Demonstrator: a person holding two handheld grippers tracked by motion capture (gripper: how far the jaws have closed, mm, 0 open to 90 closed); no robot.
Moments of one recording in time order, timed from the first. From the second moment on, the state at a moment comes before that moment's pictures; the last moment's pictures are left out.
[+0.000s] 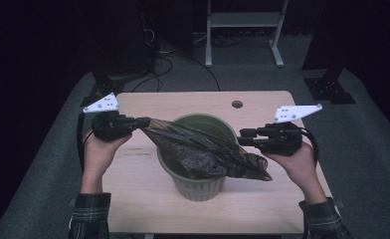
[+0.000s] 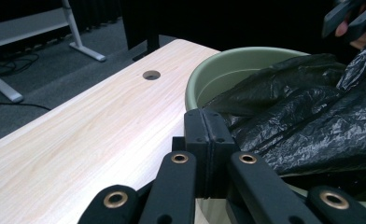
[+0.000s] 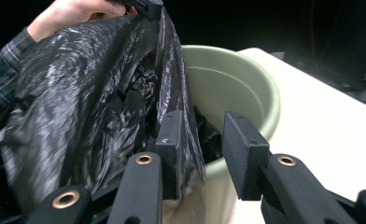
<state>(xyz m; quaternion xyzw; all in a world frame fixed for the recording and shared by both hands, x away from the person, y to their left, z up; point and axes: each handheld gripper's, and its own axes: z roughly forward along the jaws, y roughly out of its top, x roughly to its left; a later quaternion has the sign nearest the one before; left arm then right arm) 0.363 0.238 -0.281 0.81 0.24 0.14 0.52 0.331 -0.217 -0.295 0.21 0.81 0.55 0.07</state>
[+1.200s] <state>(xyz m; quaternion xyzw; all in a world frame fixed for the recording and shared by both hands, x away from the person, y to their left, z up) 0.414 0.225 -0.356 0.84 0.33 0.11 0.42 0.408 -0.186 -0.361 0.32 0.80 0.49 0.12</state>
